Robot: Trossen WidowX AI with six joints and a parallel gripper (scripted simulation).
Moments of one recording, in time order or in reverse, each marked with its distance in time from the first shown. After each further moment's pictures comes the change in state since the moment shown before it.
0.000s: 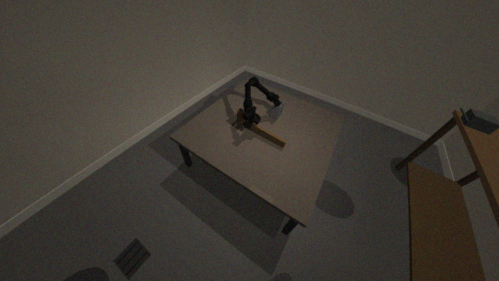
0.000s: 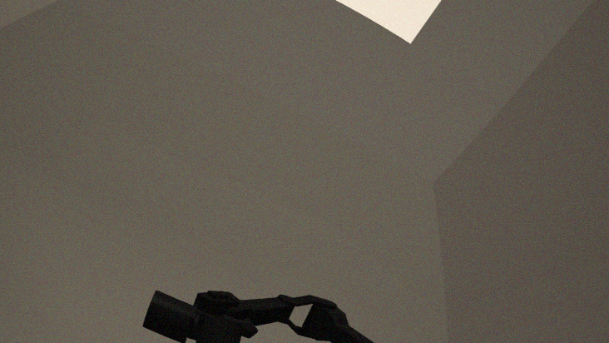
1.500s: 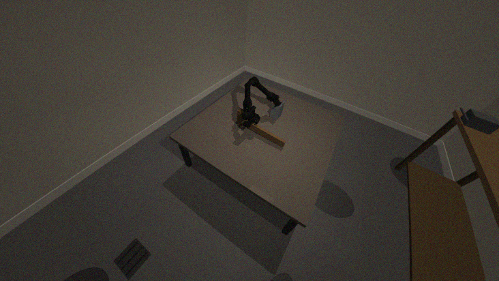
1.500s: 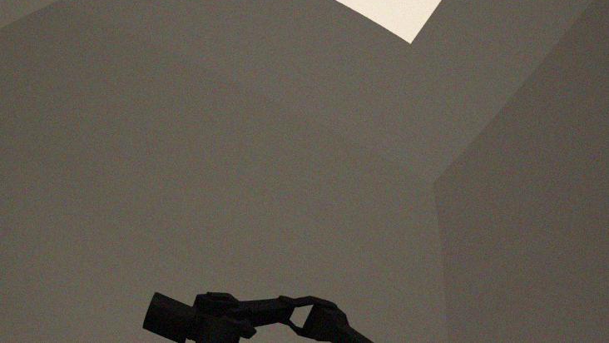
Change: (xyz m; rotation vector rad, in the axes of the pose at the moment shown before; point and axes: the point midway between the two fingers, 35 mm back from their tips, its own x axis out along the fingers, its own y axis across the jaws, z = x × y) arm 0.000 0.000 -0.006 0.000 0.000 -0.001
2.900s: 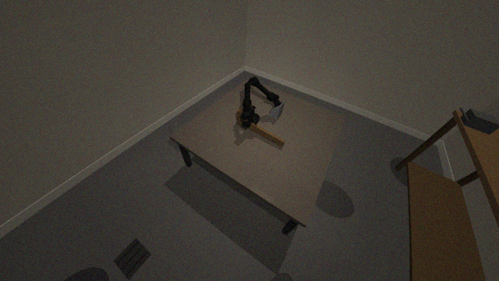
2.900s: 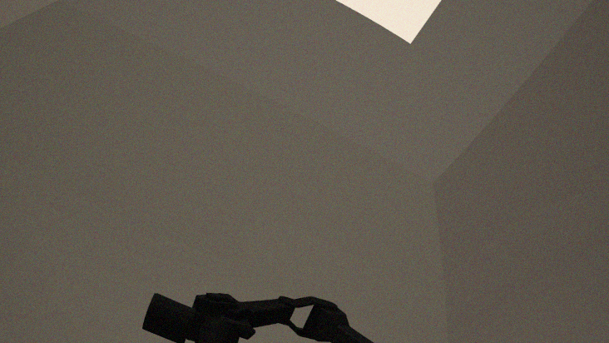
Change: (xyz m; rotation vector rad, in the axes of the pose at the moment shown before) arm 0.000 0.000 -0.004 0.000 0.000 0.001
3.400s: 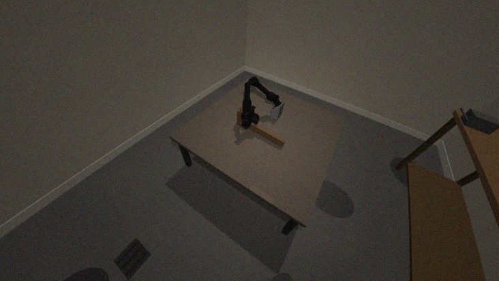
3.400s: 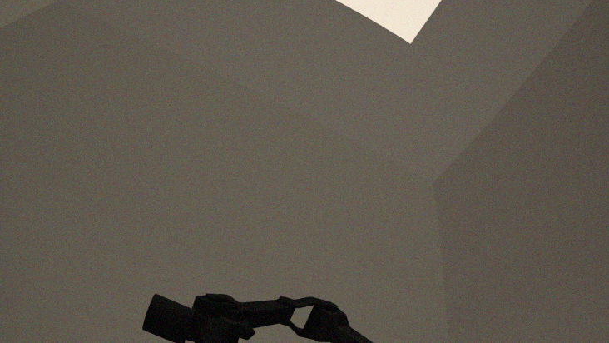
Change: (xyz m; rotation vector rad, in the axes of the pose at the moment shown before) arm 0.000 0.000 -0.002 0.000 0.000 0.000
